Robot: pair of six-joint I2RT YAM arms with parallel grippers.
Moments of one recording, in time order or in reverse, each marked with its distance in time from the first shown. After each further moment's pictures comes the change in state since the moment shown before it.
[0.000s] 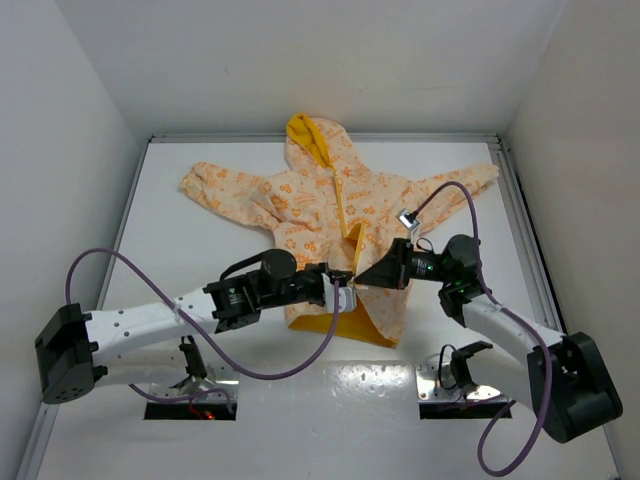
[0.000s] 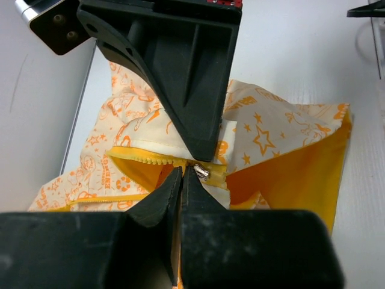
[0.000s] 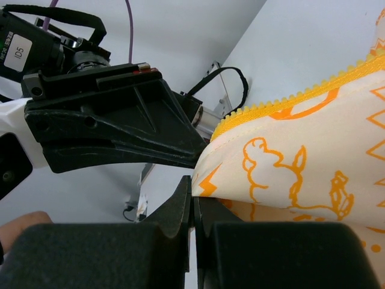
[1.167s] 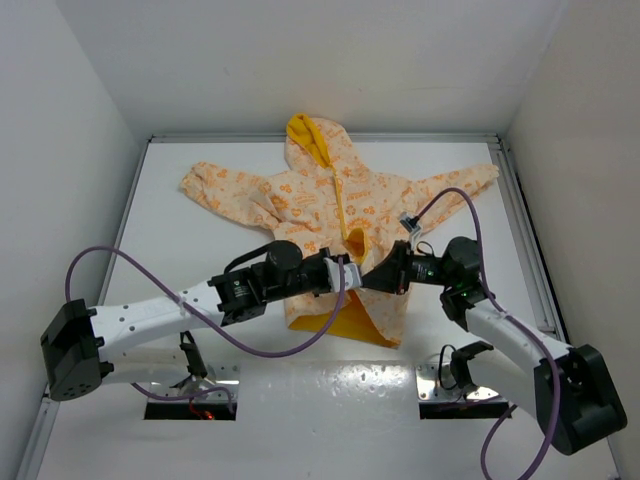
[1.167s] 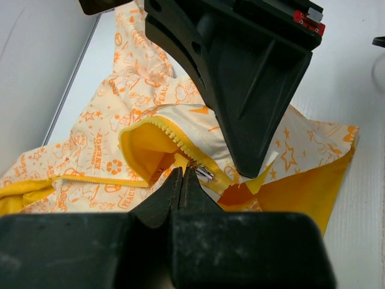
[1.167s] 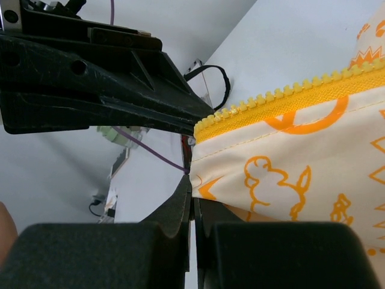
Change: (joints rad) left arm 0.030 0.048 0.069 -0.028 -0.069 -0.159; right arm 0.013 -0.068 -0.009 -0.108 0.018 -0.177
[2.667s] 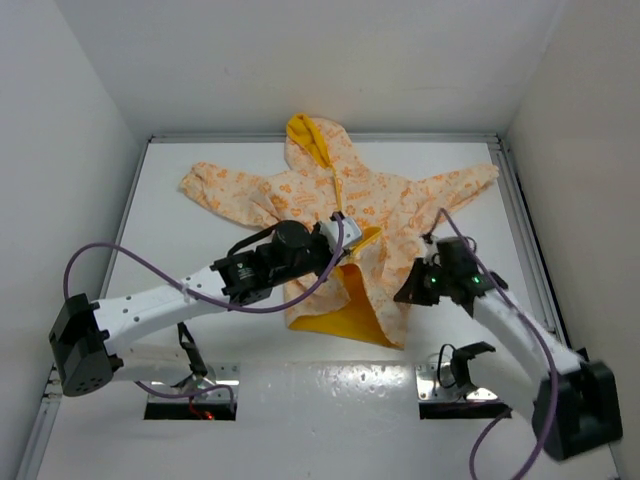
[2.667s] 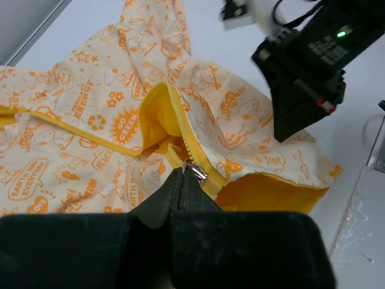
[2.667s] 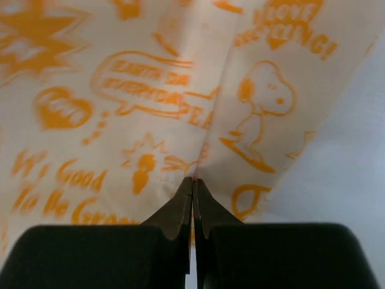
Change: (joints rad) left arm 0.051 0.068 0.156 -0.157 -0.104 -0.359; right arm -0.132 -0.125 0.126 -1.121 0.608 -0.341
